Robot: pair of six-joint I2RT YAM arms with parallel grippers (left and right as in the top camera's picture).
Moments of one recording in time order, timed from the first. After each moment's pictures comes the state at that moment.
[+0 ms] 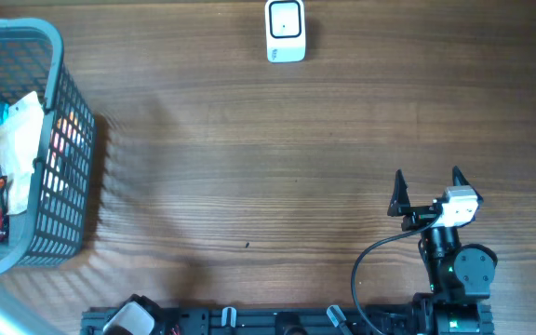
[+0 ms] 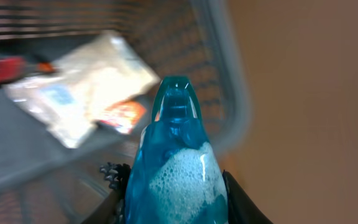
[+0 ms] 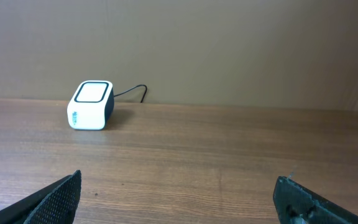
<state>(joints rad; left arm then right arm) 0.80 1.28 1.83 -1.26 0.35 -0.71 -0.03 0.02 0.01 0.00 -0.07 -0.02</state>
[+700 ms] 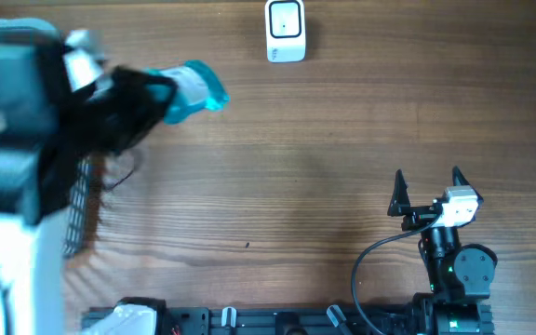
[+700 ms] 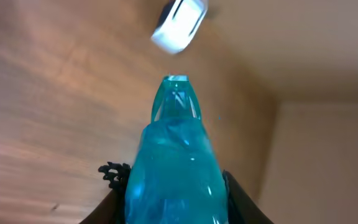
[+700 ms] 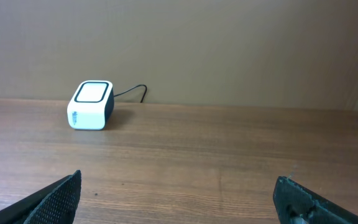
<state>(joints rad) -0.16 1.36 1.84 -1.29 0.31 -0.83 -0.03 0.02 0.01 0.00 -0.07 -0.02</state>
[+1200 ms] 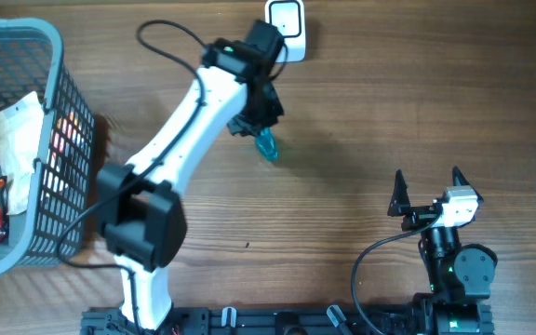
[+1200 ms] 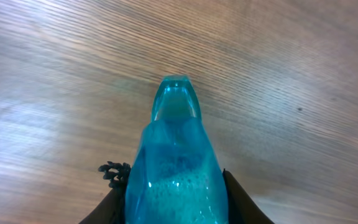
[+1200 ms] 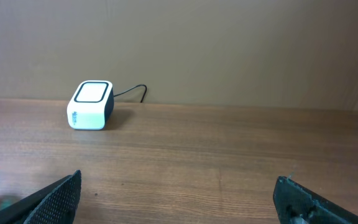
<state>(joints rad) -0.50 2.03 1.84 -1.22 0.05 -0.83 -0.03 0.02 0.01 0.00 -0.07 -0.02</state>
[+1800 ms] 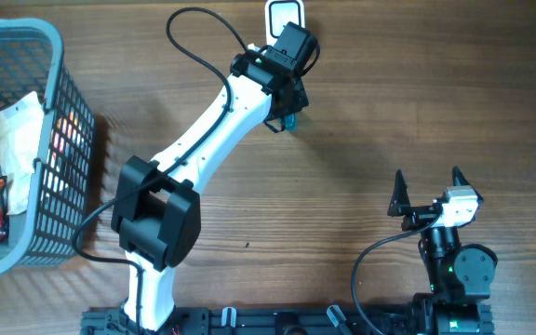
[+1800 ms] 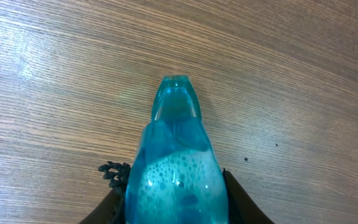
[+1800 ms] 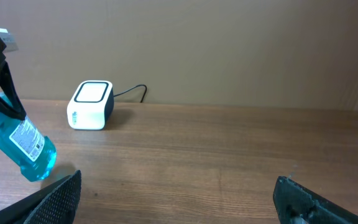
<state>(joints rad) -0.58 2.07 1.84 -0.96 -0.09 -0.83 -0.03 0.02 0.01 0.00 -0.07 -0.02</state>
